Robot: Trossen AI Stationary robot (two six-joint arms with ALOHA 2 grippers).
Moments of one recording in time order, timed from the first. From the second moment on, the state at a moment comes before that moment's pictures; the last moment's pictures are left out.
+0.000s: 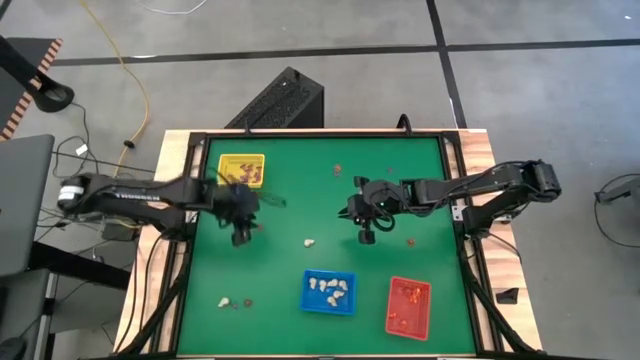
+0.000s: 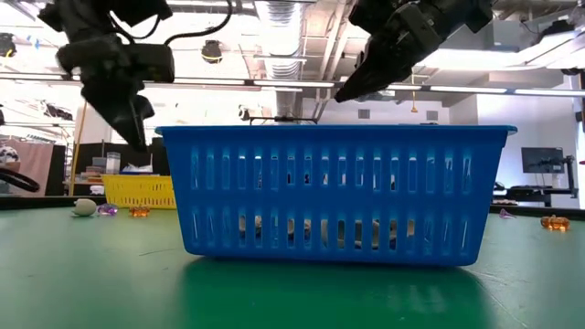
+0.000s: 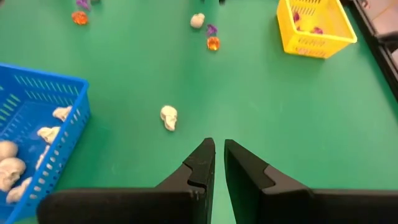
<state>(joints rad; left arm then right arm) 0.09 1.01 0.65 -0.60 0.03 -0.23 0.02 1.35 0.91 -0.15 0.05 -0.11</state>
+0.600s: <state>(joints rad) 0.02 1.38 0.65 -0.48 -0.13 -0.09 0.02 1.35 0.91 -0.12 0.05 -0.12</state>
